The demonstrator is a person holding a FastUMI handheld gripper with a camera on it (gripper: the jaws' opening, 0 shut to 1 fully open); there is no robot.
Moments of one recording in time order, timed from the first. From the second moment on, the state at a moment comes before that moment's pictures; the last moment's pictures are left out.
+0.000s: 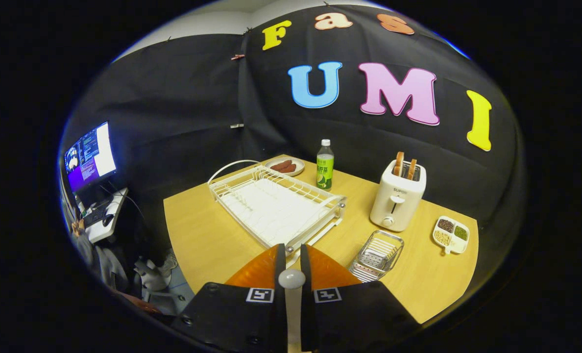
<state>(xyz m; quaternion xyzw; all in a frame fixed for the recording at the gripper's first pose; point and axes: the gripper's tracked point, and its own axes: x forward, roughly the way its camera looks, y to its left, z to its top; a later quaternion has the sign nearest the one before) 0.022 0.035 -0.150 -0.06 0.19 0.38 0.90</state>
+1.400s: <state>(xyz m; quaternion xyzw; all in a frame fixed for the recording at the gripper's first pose) -0.008 0.024 -0.244 -0.07 0.29 0.36 0.88</state>
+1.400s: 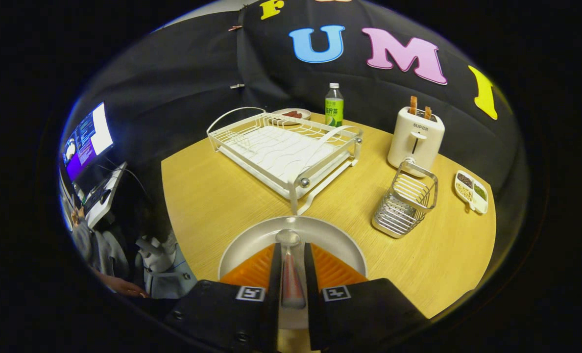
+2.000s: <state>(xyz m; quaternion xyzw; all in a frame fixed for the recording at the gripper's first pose) 0.052 -0.039 -0.065 0.02 0.15 0.16 0.98</state>
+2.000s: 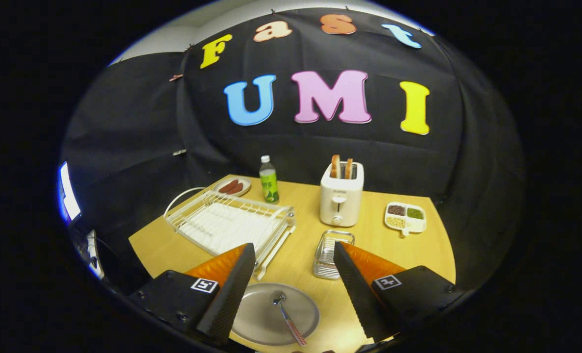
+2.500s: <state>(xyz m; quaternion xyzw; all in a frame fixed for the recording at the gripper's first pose) 0.011 -0.060 0.023 0.04 0.07 0.01 1.00</state>
